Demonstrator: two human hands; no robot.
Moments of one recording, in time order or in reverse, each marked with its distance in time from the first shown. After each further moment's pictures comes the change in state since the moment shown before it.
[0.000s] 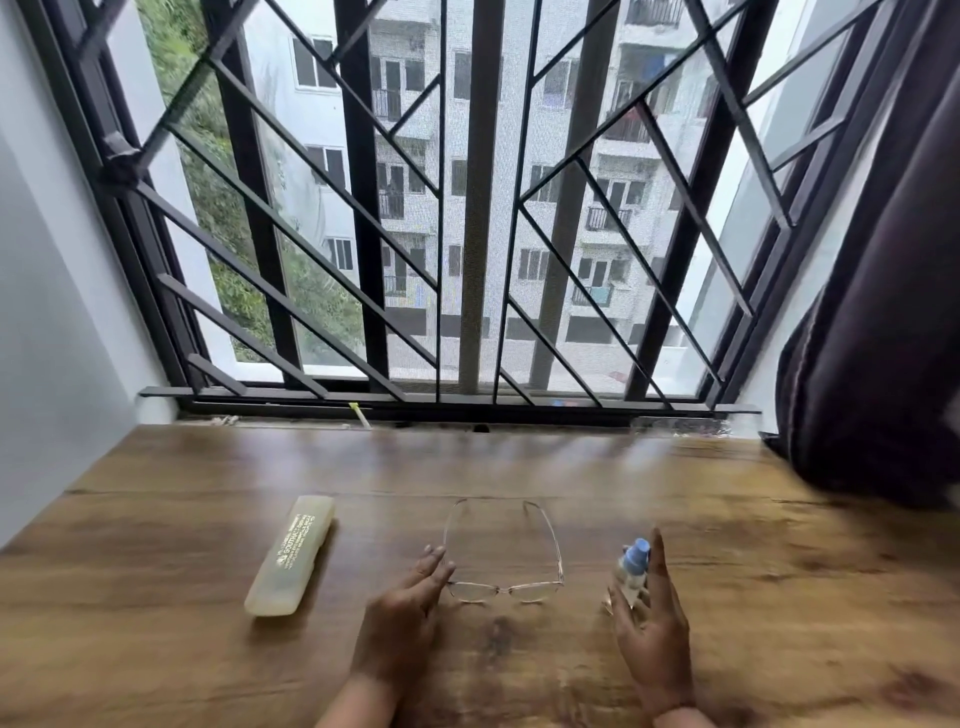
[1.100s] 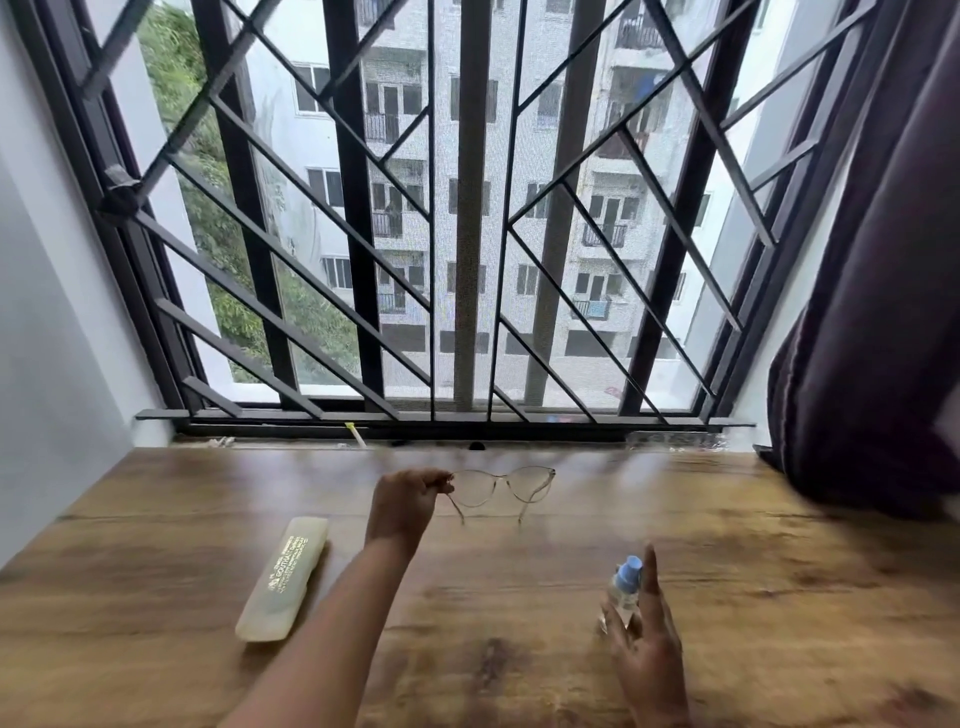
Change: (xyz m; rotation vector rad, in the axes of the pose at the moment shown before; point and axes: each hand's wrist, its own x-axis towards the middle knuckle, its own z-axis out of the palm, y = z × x) left_hand 0.141 0.027 -0.020 -0.005 0.013 -0.175; right_hand -0.001 -0.005 -0.003 -0.047 -0.024 0.016
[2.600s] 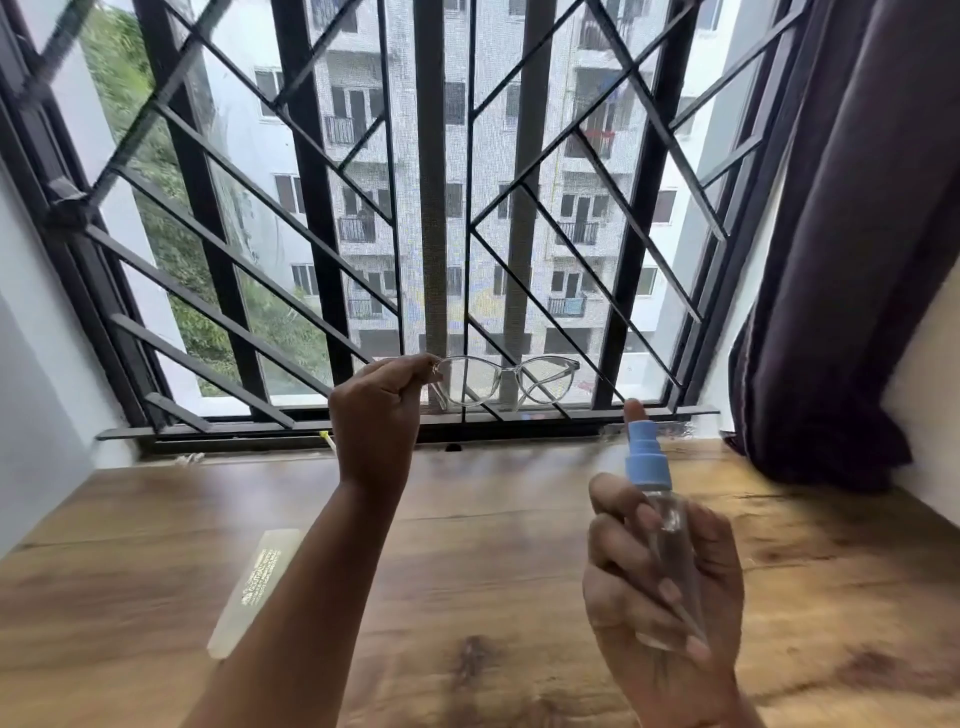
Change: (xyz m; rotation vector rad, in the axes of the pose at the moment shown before) left_hand 0.030 0.126 -0.076 -0.186 0.458 0.322; right_hand 0.046 -0.214 -0.095 2.078 -0.718 0.438
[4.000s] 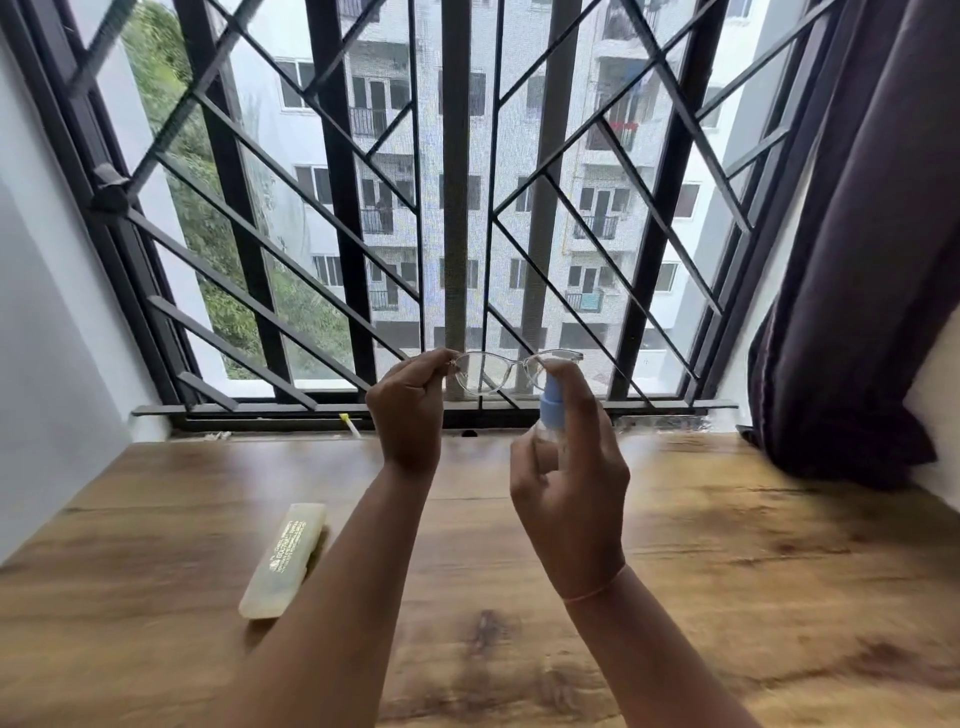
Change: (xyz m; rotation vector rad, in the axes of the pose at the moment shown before) left_hand -0.019 -0.029 0.025 -0.057 0.109 -0.084; right_hand 0.058 0.041 -0.024 -2.113 0.386 -0.986
